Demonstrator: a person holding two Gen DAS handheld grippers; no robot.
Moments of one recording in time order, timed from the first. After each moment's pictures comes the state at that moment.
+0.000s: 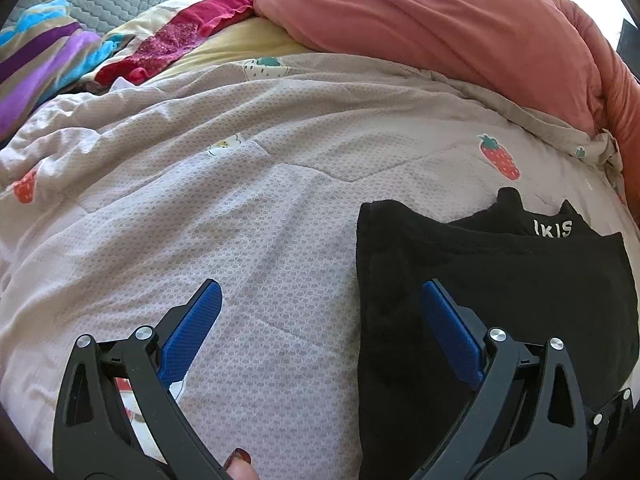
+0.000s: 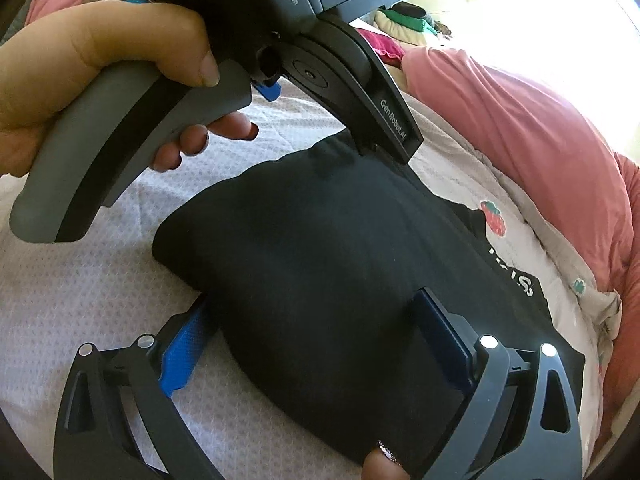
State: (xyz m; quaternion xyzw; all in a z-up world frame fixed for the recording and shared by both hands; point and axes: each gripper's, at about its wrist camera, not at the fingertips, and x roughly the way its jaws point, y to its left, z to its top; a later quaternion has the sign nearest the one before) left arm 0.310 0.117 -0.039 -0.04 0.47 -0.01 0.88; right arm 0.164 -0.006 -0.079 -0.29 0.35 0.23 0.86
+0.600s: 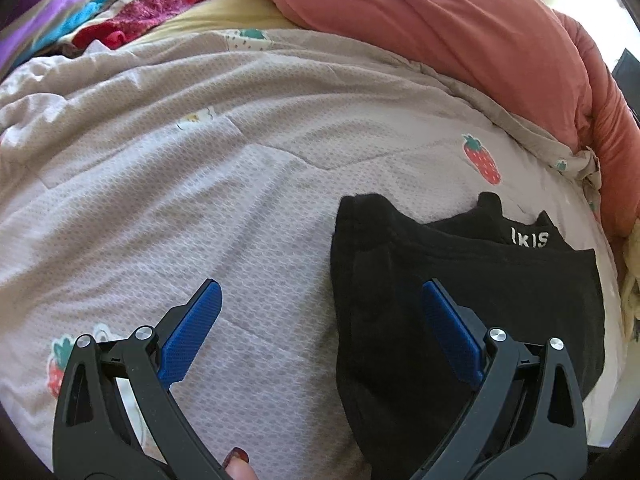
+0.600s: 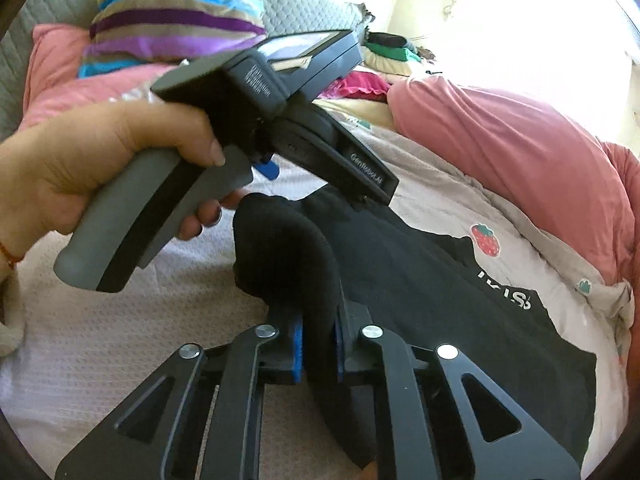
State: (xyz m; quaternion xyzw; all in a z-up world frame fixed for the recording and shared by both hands) left arm 0.322 0.119 -0.047 -0.10 0.50 -0.06 0.86; right arm 0.164 -0.033 -0.051 -0.21 0.29 0.26 0.90
